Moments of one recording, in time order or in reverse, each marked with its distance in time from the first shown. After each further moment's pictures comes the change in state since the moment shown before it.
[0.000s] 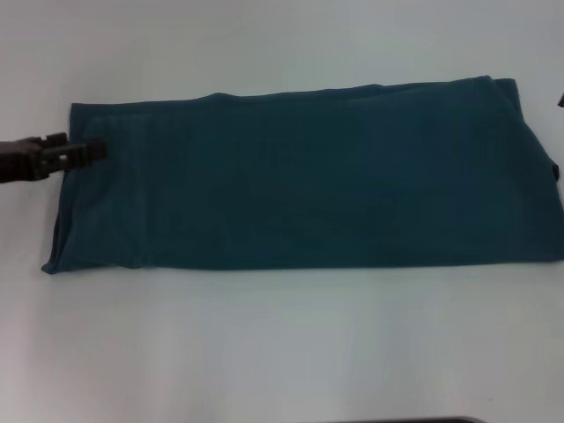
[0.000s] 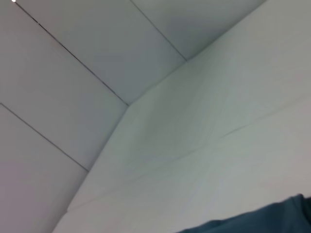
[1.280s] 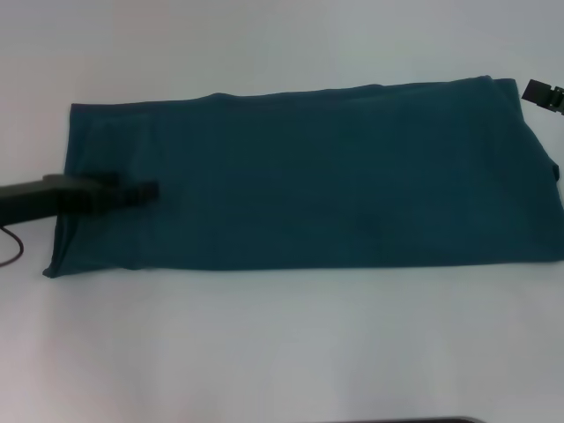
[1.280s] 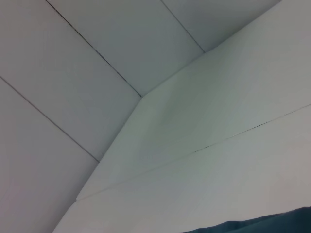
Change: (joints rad) left arm -0.005 -0.014 0.158 0.126 -0.002 -0.129 0.044; right arm 0.047 0.011 -0.039 -0.042 0.009 -0.036 -0.052
